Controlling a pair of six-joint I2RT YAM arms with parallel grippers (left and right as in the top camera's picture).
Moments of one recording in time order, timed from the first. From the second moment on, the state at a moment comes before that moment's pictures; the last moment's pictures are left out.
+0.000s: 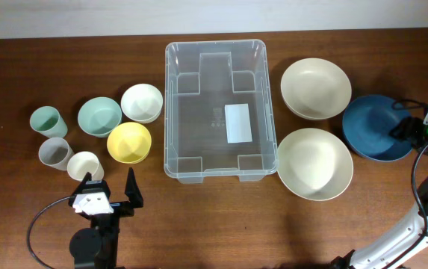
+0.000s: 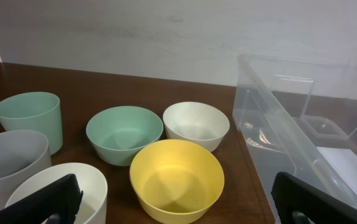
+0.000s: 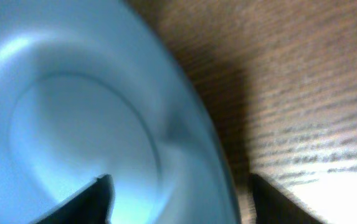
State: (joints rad) left arm 0.07 0.03 0.02 -0.09 0.02 -0.10; right arm -0.74 2.18 1.60 -0.81 -0.35 -0.28
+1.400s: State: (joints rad) left arm 0.07 0.03 0.02 -0.09 0.02 -0.10; right arm -0.87 1.92 1.78 -0.98 -0.82 -0.30
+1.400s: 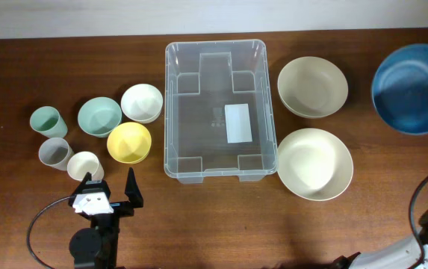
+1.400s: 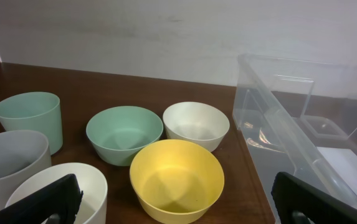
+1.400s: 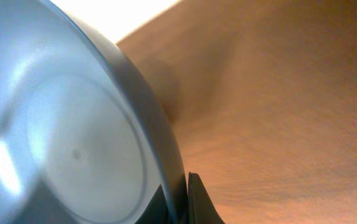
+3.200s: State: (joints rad) left arm 0.07 0.03 0.02 -0.09 0.02 -0.10; right arm 0.27 2.13 1.88 -0.58 -0.19 -0.06
